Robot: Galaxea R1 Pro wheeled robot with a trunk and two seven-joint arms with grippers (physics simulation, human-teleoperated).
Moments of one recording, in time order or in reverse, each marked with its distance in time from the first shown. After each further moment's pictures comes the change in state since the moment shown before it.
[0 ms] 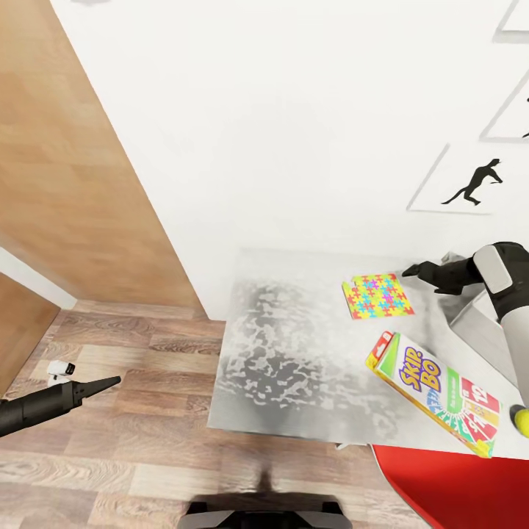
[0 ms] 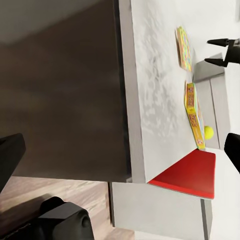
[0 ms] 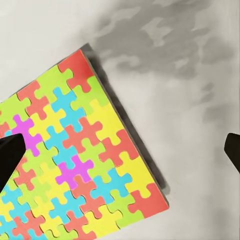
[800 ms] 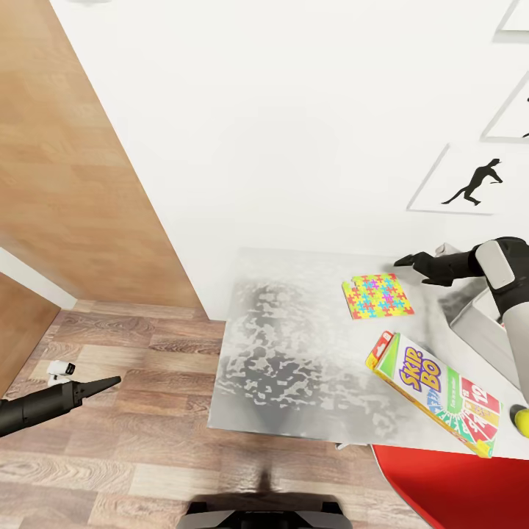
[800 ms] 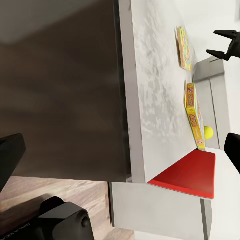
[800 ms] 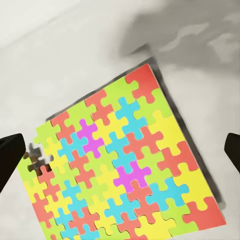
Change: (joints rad) left arm 0.000 -0.001 0.000 0.000 0.000 0.000 0.000; right arm -0.021 -0.002 0.005 0.003 -0.003 0.000 0.154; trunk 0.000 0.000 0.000
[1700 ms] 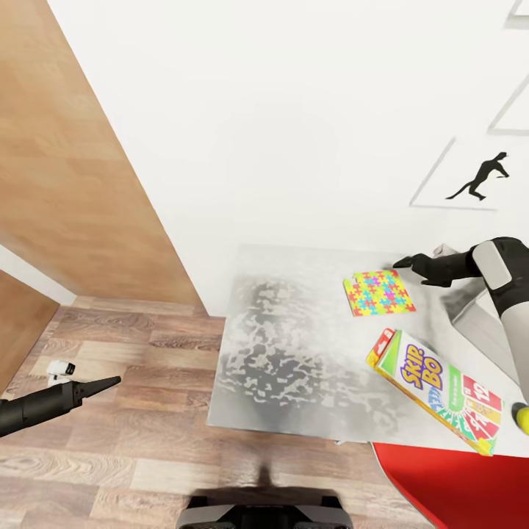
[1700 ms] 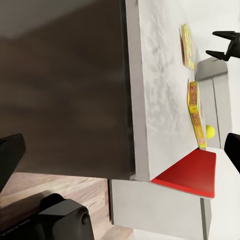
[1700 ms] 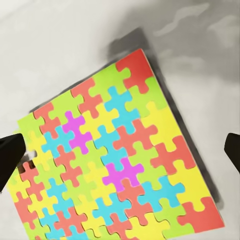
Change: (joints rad) left arm 0.000 0.000 0.000 0.000 0.000 0.000 0.000; right arm 0.000 0.001 0.027 0.003 0.003 0.001 -0.001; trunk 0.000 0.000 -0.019
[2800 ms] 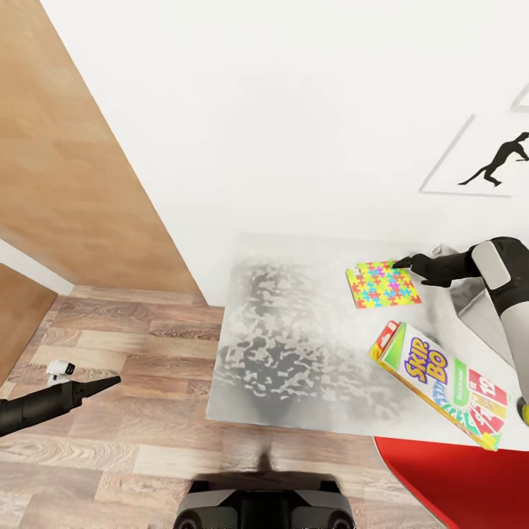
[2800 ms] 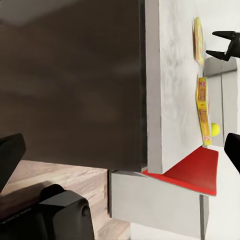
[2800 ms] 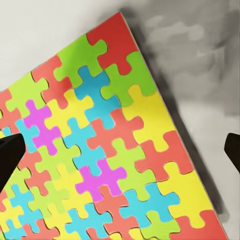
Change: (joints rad) left arm 0.000 0.002 0.000 0.000 0.000 0.000 0.000; right arm 0.000 0.001 0.005 -0.001 0.002 0.000 0.000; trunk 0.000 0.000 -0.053
